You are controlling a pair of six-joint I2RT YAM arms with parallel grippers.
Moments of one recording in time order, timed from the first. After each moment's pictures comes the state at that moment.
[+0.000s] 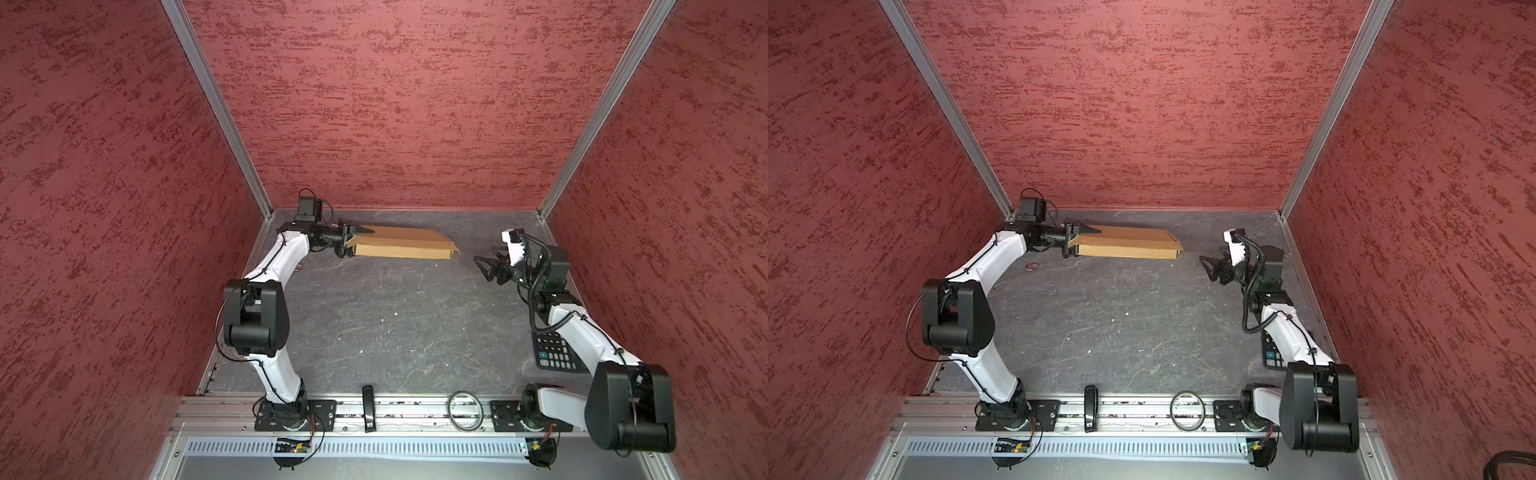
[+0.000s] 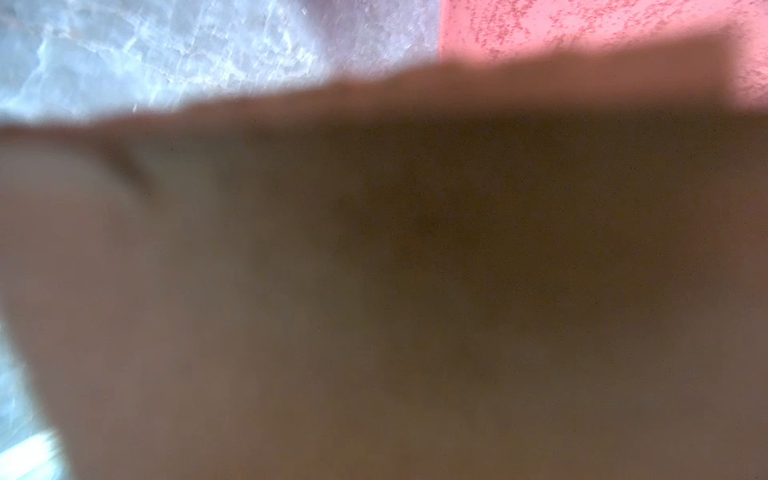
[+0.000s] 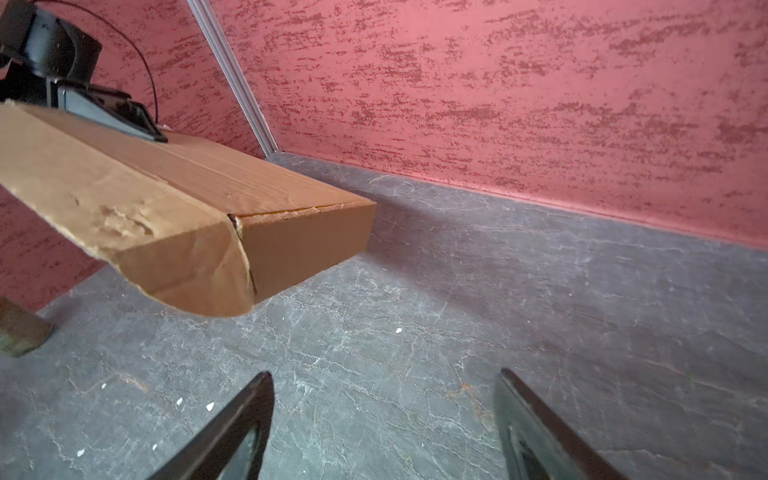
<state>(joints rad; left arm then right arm) -0.06 1.79 1.51 -0.66 1.12 -1.26 -0.05 1.21 0.67 0.24 -0.72 -0.04</state>
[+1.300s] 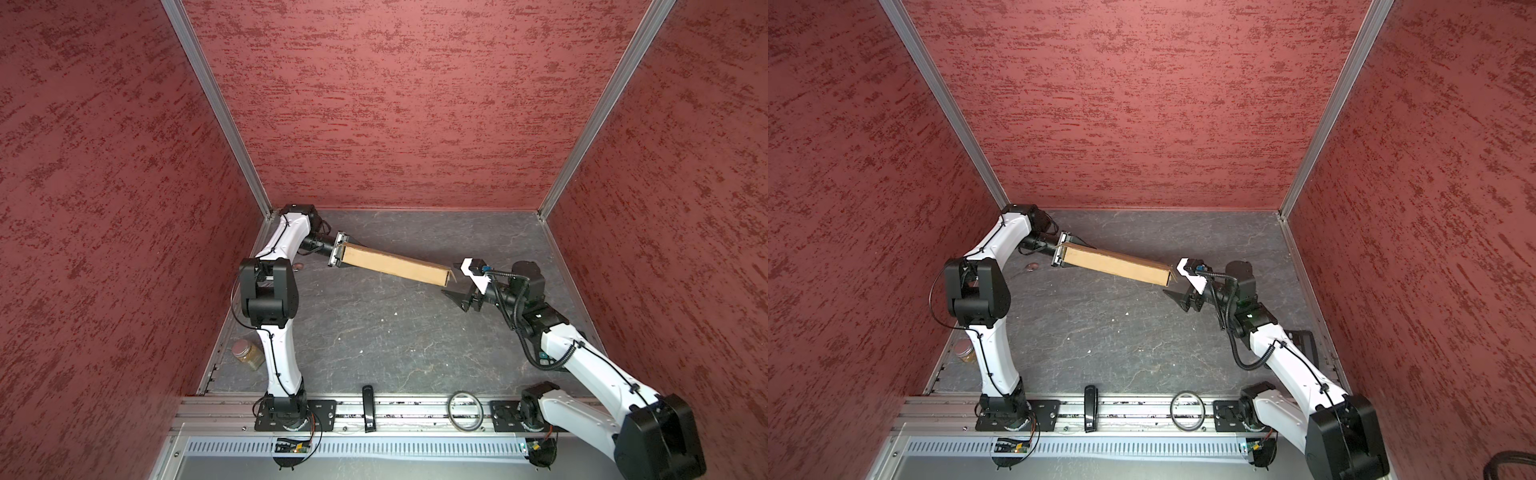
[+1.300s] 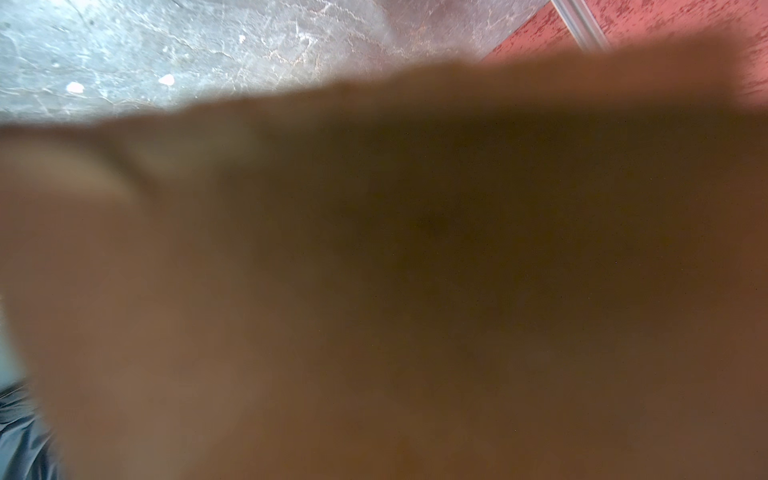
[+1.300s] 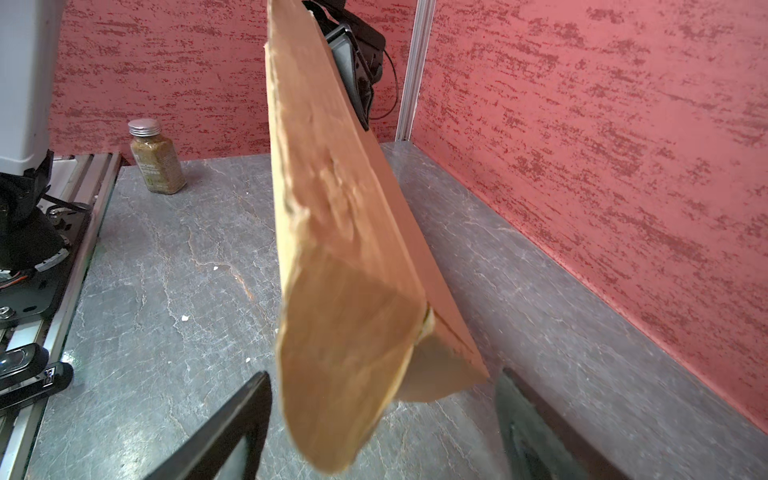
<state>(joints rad) -0.03 2.07 1.83 -1.63 1.23 -0.59 0.32 1.05 0.61 0.17 -0.72 -0.34</state>
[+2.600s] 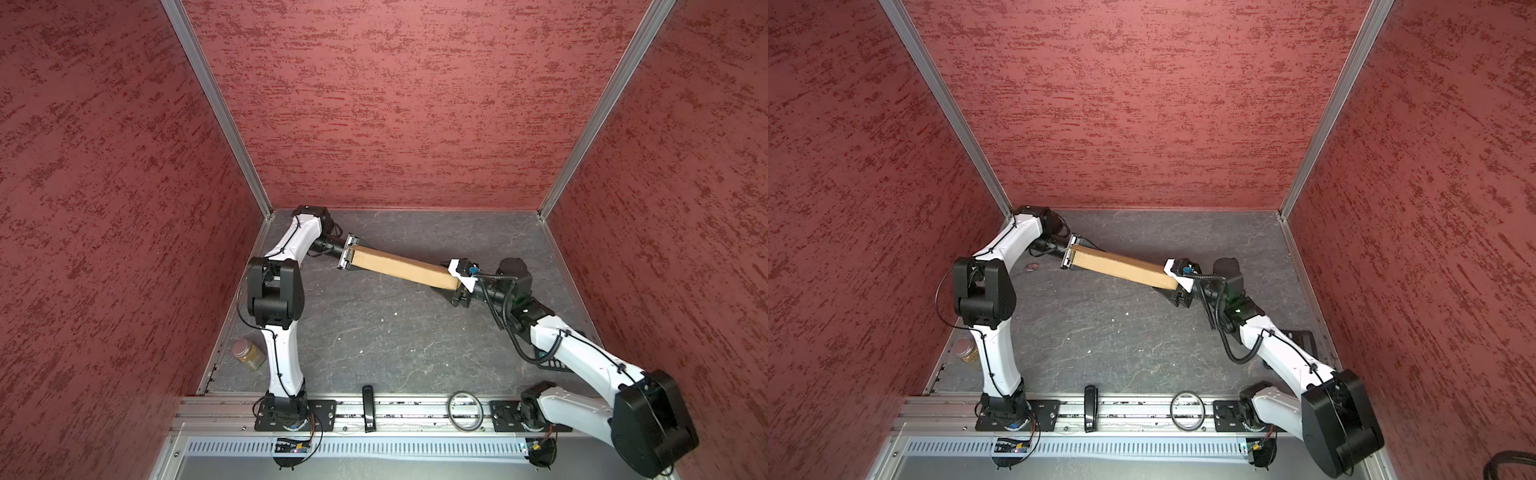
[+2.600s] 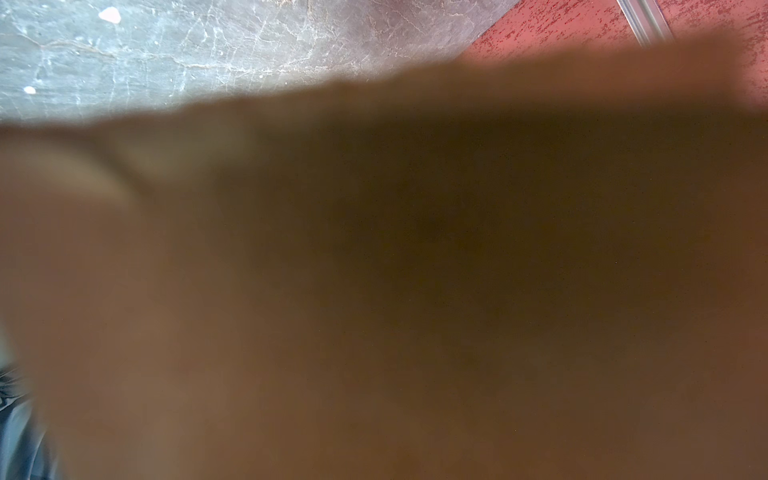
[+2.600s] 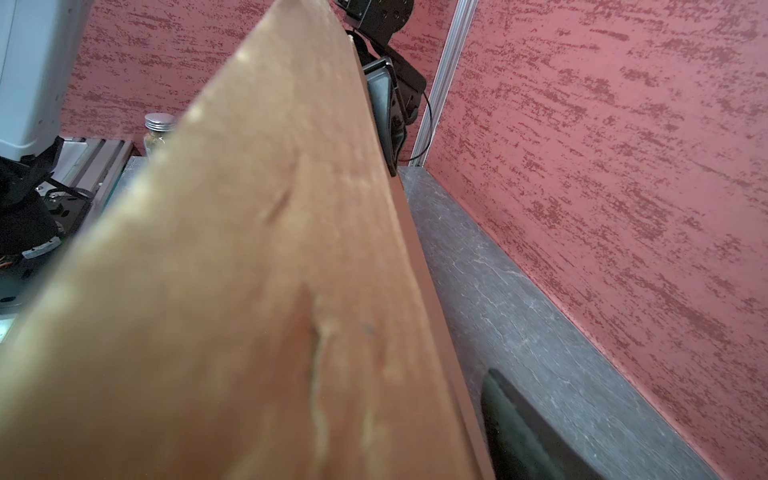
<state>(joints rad) -0.10 2.06 1.81 -1.63 1.28 -0.59 0.40 1.15 0.63 0.31 -0.70 -0.39</state>
